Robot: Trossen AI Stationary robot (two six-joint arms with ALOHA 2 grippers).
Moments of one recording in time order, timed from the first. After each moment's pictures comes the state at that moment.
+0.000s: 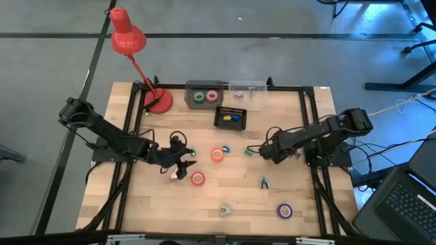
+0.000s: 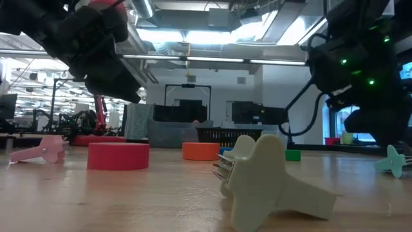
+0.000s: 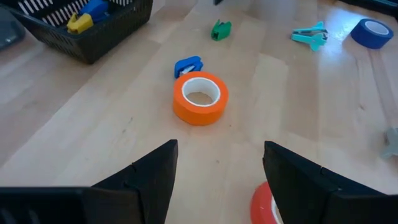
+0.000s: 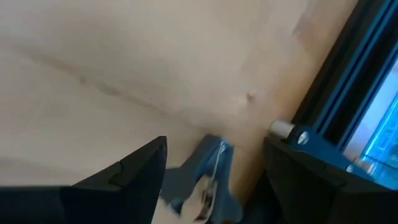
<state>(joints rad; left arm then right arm) -0.37 1.26 0.48 0.13 -0.50 -0.57 0.17 1.57 0.75 -1.18 0.20 1.21</state>
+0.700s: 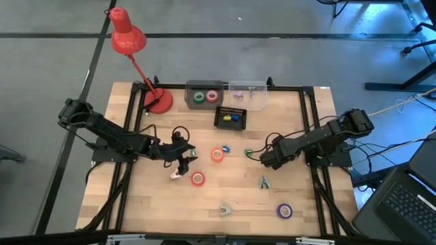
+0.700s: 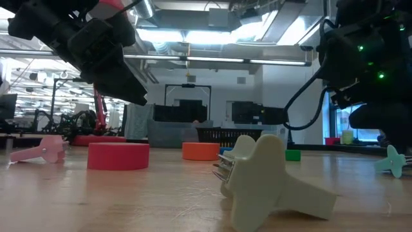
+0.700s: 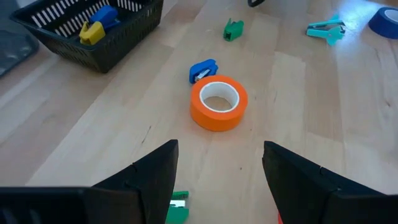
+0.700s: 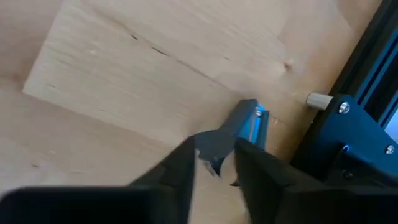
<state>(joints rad) -0.29 1.26 0.48 0.13 -0.45 -0.47 0.28 1.57 0.77 -1.15 0.13 1.33</state>
